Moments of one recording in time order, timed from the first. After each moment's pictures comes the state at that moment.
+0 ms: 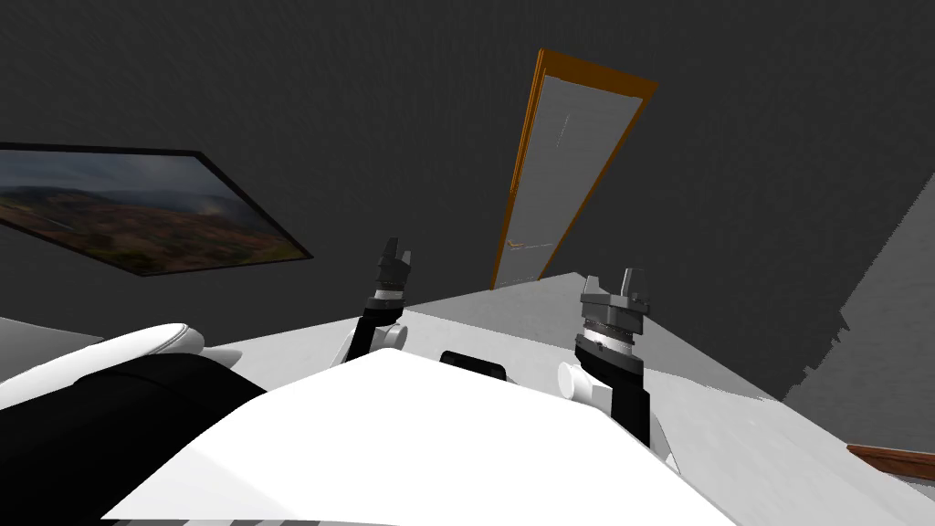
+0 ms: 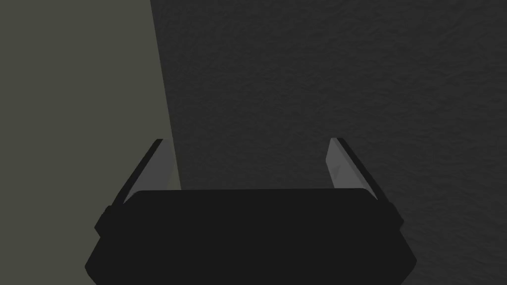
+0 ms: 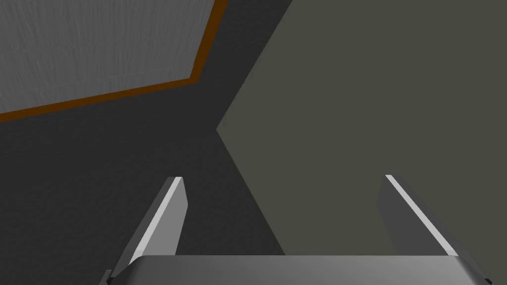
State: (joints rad) arm 0.50 0.03 -0.07 -2.24 0.02 -0.50 -0.02
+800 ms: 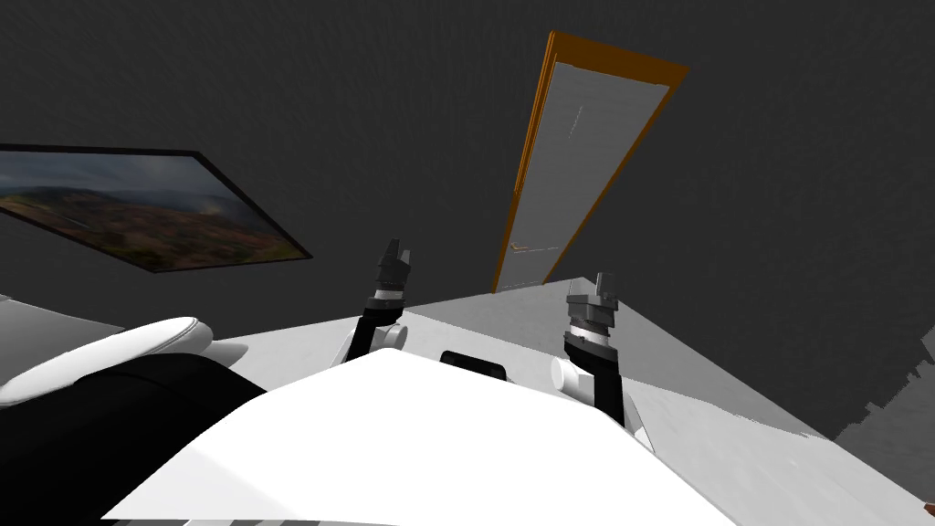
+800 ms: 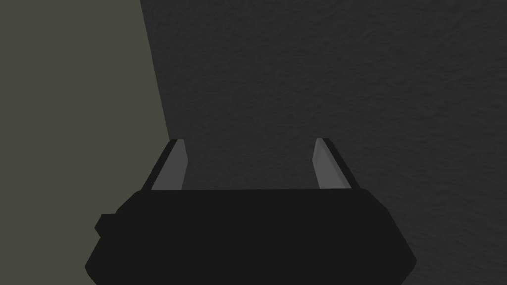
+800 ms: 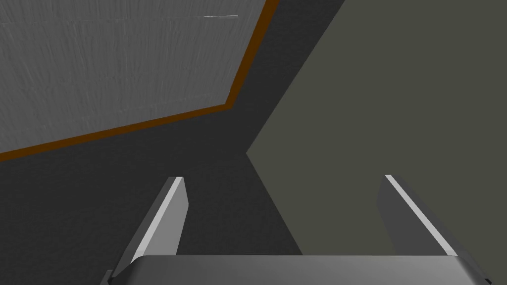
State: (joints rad) arm 0.43 -0.01 -0.07 -2.09 0.02 -0.53 -0.03
